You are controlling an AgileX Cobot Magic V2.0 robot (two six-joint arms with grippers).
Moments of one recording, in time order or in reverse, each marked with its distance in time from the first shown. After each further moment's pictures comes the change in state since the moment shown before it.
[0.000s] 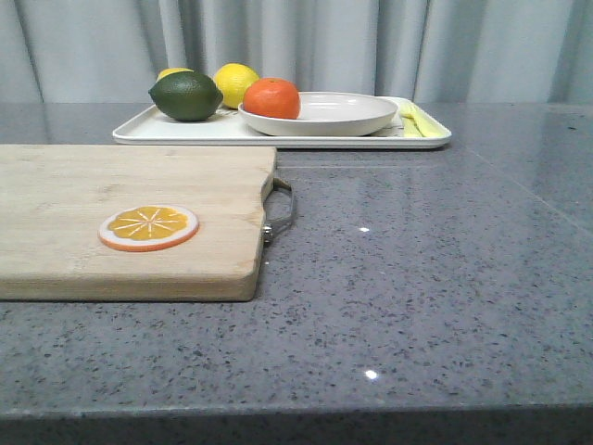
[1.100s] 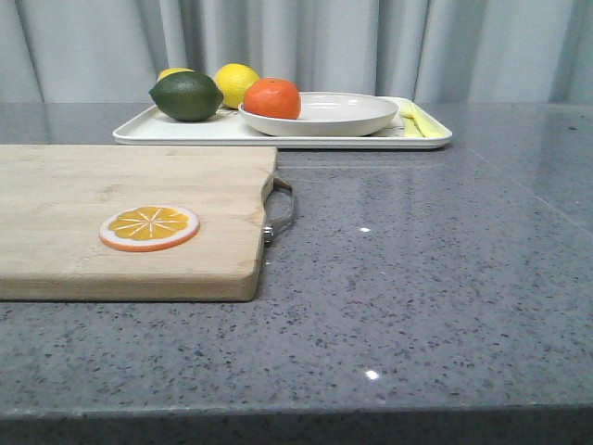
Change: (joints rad) left arm 0.002 -0.015 0.034 0.022 -0.015 0.000; right arm 0.000 0.000 0.005 0.000 0.000 -0.004
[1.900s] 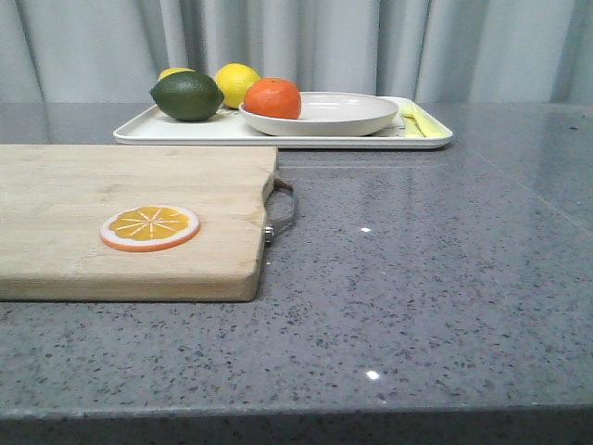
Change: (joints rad) left arm 0.411 -0.241 0.334 0.112 -0.428 0.001; right arm 0.000 0.000 0.000 0.000 0.001 0.000
